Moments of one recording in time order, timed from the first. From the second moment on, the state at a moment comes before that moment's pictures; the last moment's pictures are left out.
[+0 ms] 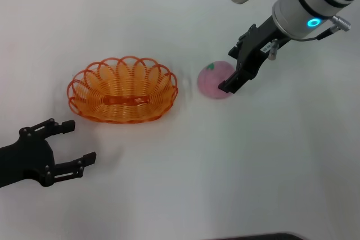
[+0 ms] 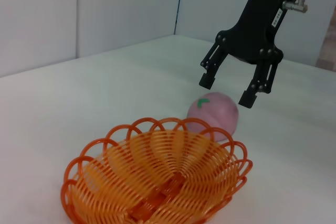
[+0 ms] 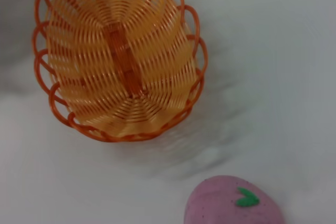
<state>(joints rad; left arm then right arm) -0.26 -2.16 0.51 0.73 2.20 1.63 -1.04 0.79 2.10 -1.26 -0.99 -2.59 -1.44 2.12</state>
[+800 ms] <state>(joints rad) -0.26 -2.16 0.51 0.73 2.20 1.63 -1.04 0.82 2.10 -1.29 -0.91 -2.58 -1.38 2.13</state>
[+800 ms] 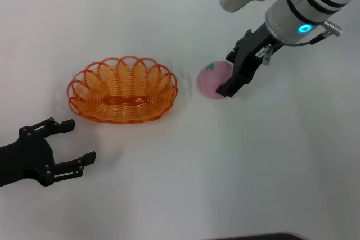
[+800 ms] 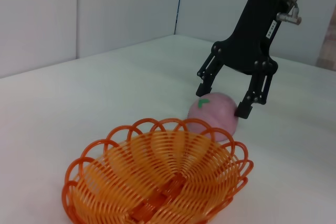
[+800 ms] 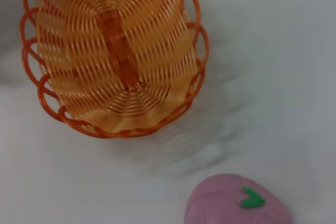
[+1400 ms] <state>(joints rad) -0.26 -2.16 0.51 0.73 2.20 1.63 -1.04 0.83 2.10 -1.33 -0.88 -2.56 -1.34 2.14</state>
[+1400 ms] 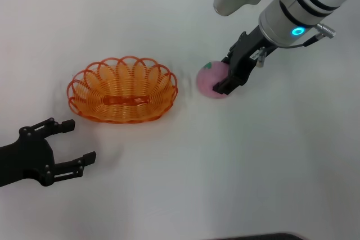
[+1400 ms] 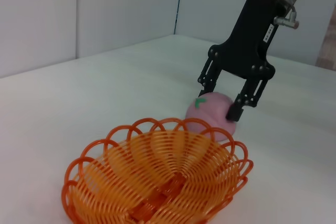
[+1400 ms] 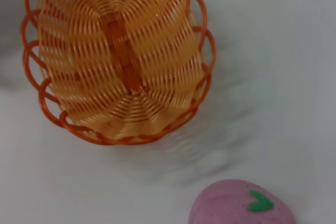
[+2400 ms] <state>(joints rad) -0.25 -2.16 0.51 0.73 2.20 1.63 -1.04 0.79 2.10 -1.32 -0.95 -2.51 -1.38 2.14</state>
